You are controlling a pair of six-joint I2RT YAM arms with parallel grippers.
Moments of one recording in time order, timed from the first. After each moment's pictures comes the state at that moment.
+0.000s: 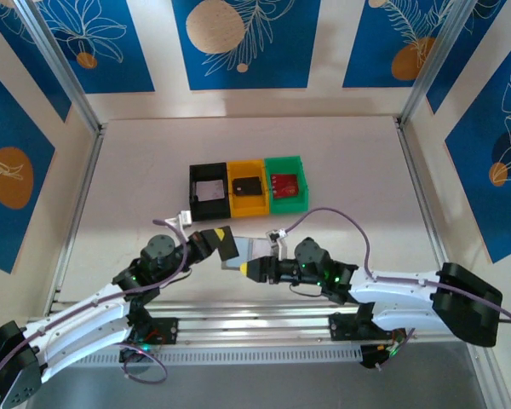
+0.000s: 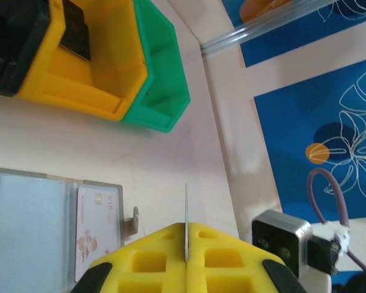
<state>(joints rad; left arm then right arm) -0.79 0.72 0.26 0.24 0.04 -1.14 1.09 1.11 0.30 0.51 -0.21 1.03</state>
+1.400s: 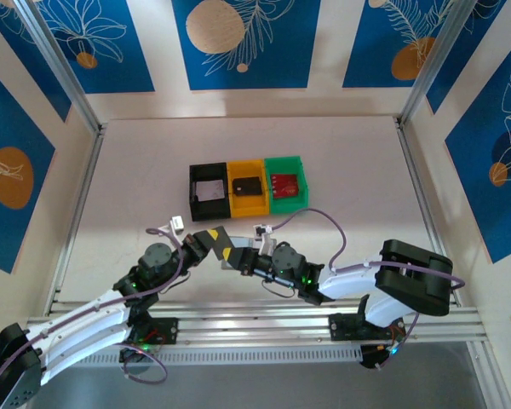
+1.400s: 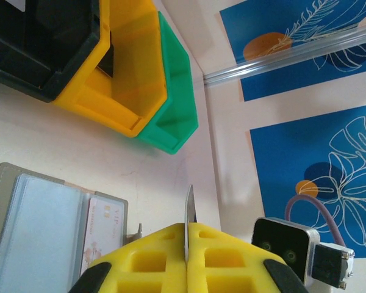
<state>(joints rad) -0.79 0.68 0.15 0.35 -0.05 -1.25 1.19 1.46 0.40 0.89 0.09 1.09</state>
